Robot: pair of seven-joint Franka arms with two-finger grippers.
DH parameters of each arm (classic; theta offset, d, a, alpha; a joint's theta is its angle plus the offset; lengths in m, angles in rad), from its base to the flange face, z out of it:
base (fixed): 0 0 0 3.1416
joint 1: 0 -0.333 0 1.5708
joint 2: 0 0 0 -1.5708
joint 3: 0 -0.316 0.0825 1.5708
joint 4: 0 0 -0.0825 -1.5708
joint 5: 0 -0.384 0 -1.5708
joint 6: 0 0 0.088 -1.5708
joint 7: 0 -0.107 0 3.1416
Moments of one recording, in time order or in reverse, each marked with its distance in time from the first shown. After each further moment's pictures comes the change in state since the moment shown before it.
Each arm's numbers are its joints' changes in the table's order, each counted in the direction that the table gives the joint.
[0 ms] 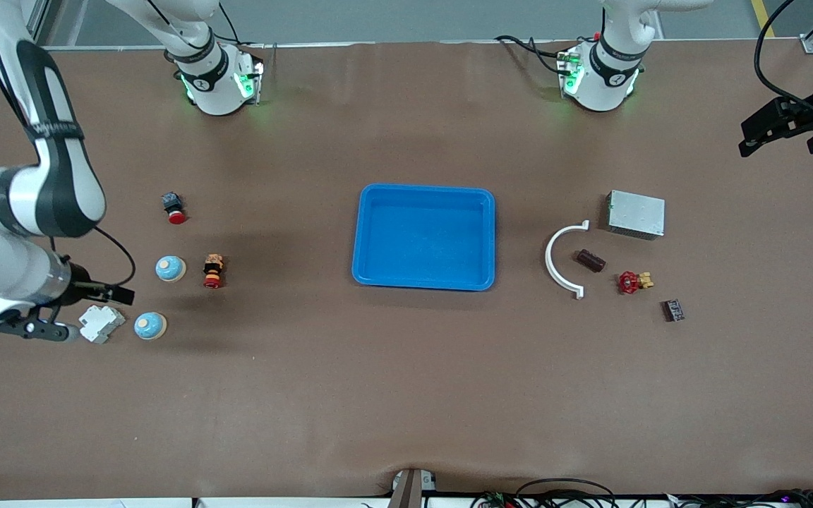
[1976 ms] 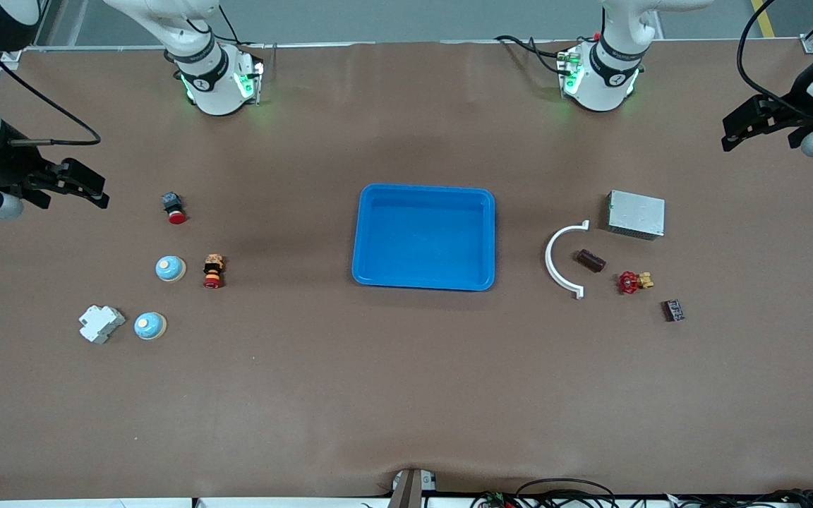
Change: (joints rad) left arm 0.000 -0.033 0.024 0.062 0.000 -0.002 0.025; right arm -0.055 -0.380 0.002 0.001 -0.199 -0.273 0.133
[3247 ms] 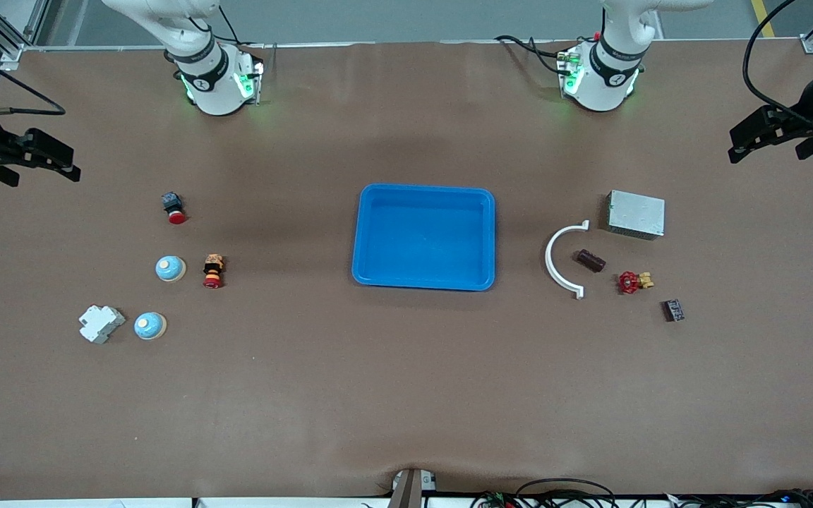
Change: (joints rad) left arm -0.006 0.034 -0.003 -0.040 0.000 0.032 0.000; right arm -0.085 -0.010 0.140 -0.068 0.000 -0.150 0.118
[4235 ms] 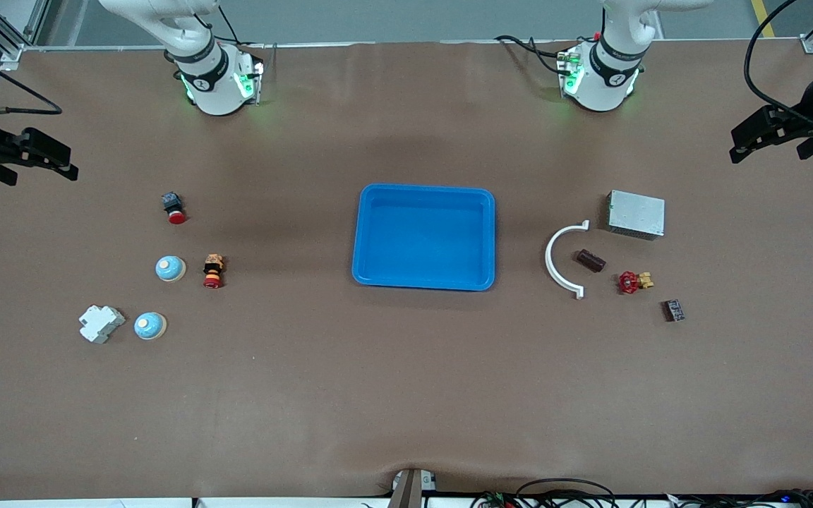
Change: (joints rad) left arm -0.001 0.000 0.000 -0.001 0.000 0.000 0.000; right arm -0.088 0.000 0.090 0.000 0.000 -0.007 0.003
